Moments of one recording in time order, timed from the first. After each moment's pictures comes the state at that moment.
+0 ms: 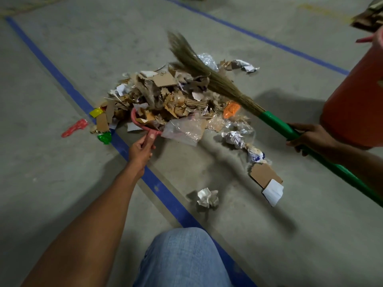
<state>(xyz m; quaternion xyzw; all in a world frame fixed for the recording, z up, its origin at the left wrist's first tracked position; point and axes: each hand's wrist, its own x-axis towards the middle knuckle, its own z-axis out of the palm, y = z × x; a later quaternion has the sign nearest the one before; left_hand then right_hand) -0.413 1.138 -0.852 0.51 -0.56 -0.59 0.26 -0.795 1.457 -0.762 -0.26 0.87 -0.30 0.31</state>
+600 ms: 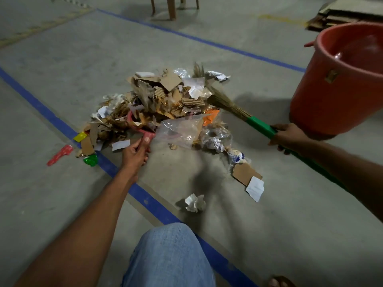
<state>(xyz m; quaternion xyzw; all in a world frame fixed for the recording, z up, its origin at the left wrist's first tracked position) -0.453 1.155 -0.806 0.45 -0.63 -0.58 0.25 -0.782 1.479 -0.739 -0.16 0.91 -0.27 0.28</state>
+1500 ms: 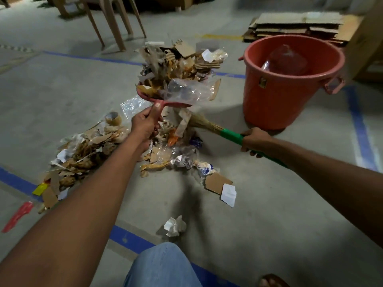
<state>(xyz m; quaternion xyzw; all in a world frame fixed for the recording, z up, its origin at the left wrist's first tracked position) -0.645 1.218 -0.668 0.29 -0.67 -0.66 0.21 -0.781 1.517 -0.705 -0.10 0.91 -0.27 0.30</state>
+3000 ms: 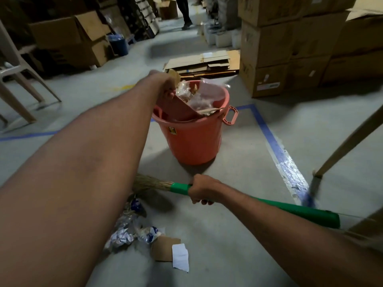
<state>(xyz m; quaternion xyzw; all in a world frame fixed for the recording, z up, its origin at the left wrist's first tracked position) -1.005 1.466 -0.500 0.21 -0.89 -0.41 -0.03 -0.828 1.597 -0.707 -0.07 0.91 -0.25 0.32</state>
